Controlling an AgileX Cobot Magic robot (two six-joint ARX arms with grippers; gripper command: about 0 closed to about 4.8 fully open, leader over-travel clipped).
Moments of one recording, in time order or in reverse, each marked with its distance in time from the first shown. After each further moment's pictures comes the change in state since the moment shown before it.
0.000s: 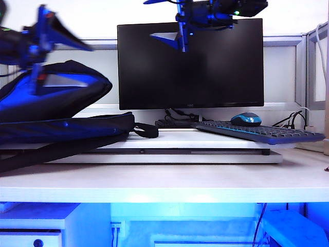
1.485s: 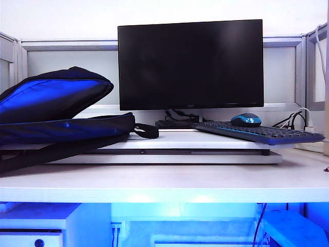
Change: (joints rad) left arm 0.102 -0.805 0.235 -0.438 -0.413 0.306; right arm -0.141 -0.721 -0.003 -1.036 0.650 -0.940
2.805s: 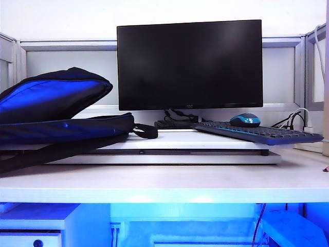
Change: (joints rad) left arm -0.066 -0.436 -0.374 -0.443 -0.286 0.059; right arm -0.001 -0.872 -1.076 0.174 0.278 0.092
